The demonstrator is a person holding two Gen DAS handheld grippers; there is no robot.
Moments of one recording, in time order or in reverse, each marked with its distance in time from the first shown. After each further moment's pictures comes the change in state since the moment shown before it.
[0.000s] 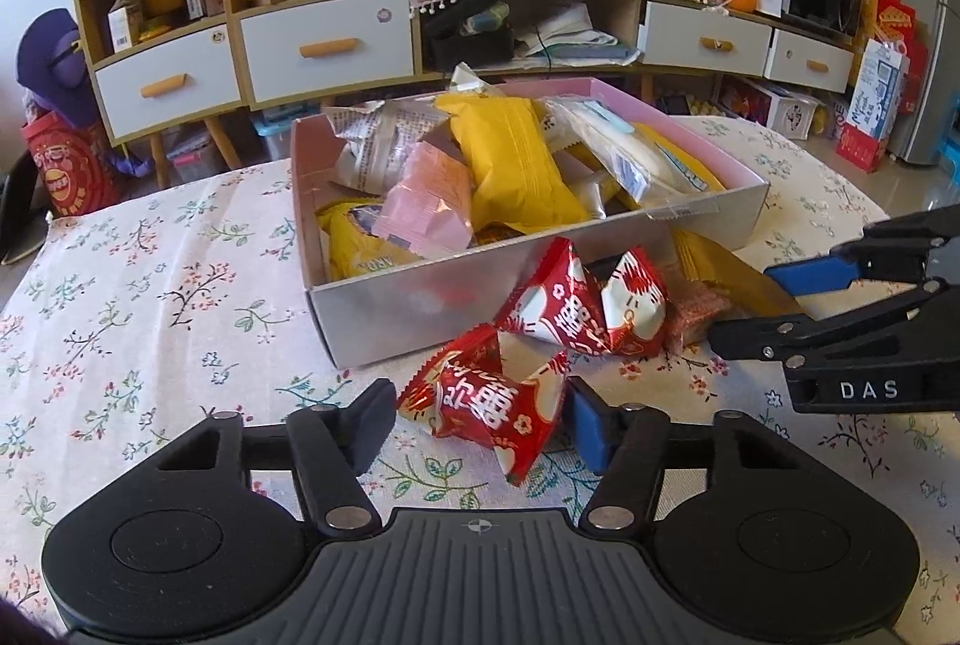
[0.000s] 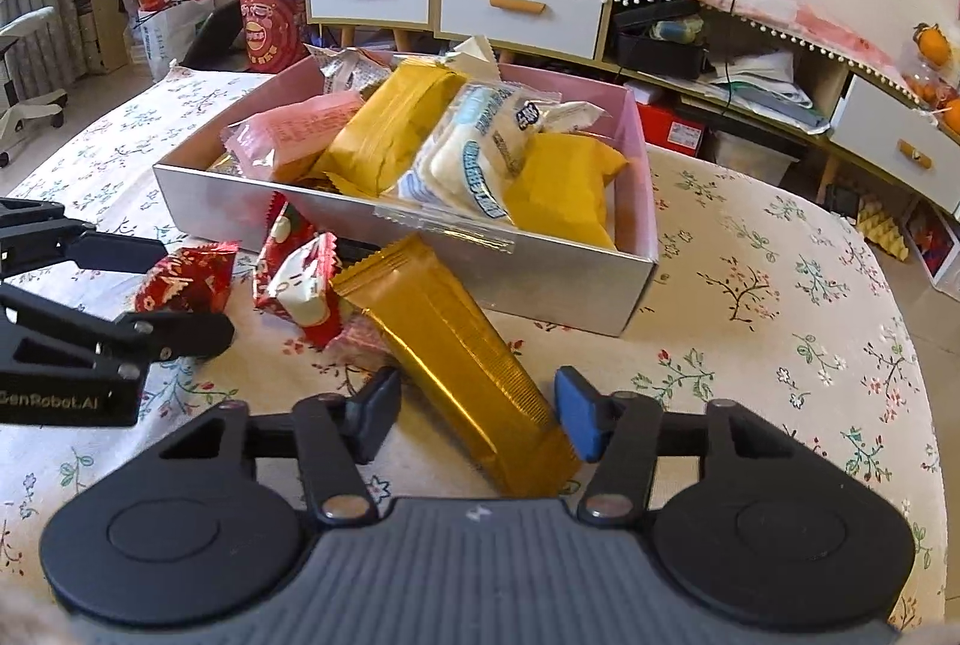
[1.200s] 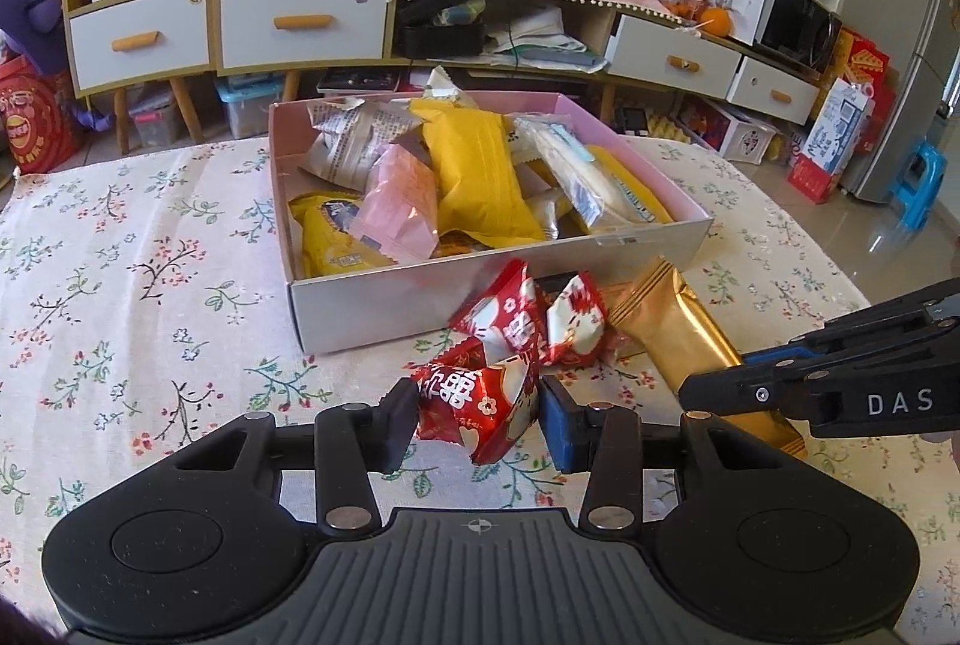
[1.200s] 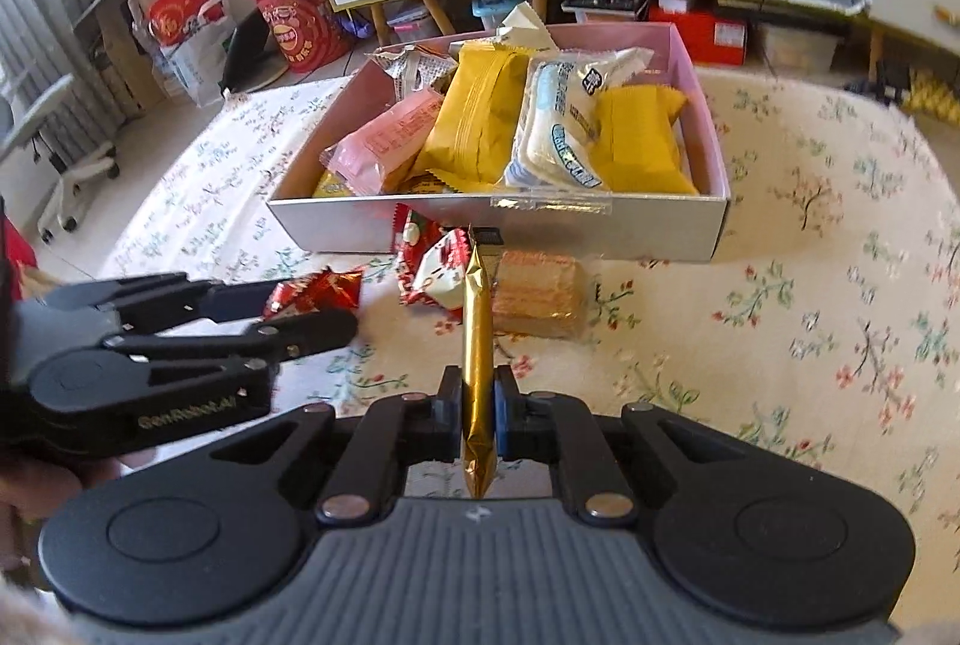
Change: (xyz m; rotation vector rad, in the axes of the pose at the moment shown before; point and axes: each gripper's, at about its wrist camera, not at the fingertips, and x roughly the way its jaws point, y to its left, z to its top) left arm -0.017 0.011 0.007 -0.090 0.030 -0.144; right arm -0.027 0.003 0.016 0.246 0.148 0.213
